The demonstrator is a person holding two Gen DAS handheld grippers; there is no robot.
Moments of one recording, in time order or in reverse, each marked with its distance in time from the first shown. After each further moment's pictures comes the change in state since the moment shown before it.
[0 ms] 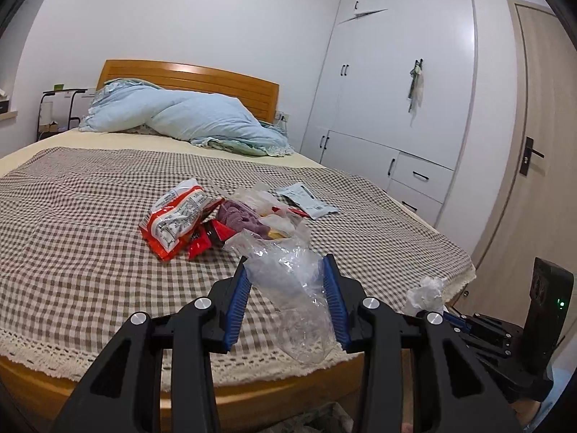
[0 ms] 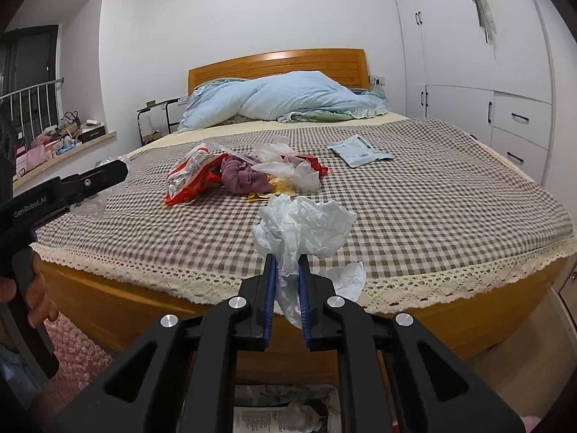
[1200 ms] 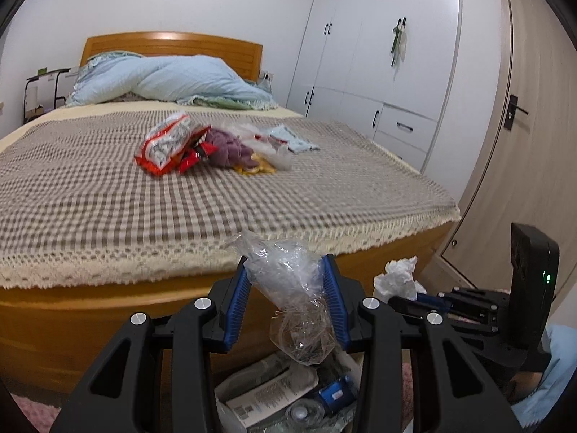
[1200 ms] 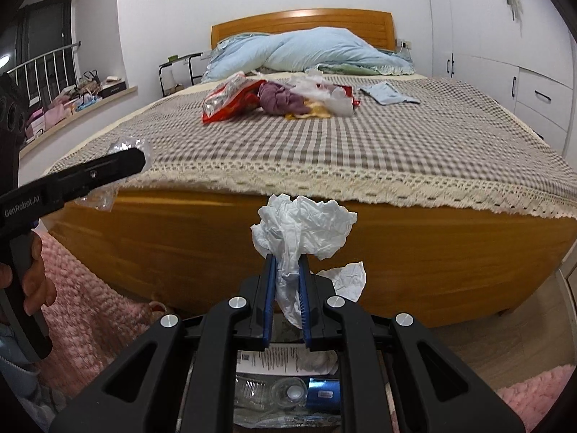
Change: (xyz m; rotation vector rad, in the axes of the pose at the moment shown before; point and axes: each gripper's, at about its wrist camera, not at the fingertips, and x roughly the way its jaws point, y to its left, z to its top) left arm -0.032 -0.012 -0.074 0.045 0.180 -0.035; right arm -0.016 0.025 -0.069 -0.048 0.187 0.083
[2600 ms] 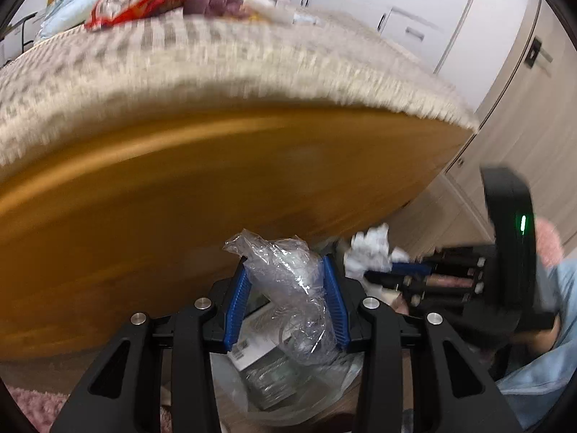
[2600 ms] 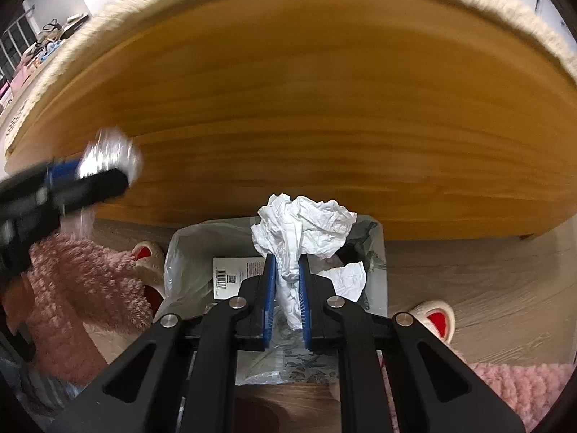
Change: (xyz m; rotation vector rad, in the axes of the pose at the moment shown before) left arm 0.109 0.011 -0.075 0.011 0.421 -0.023; right arm 0.113 -0.027 -0.057 0.077 0.469 0.012
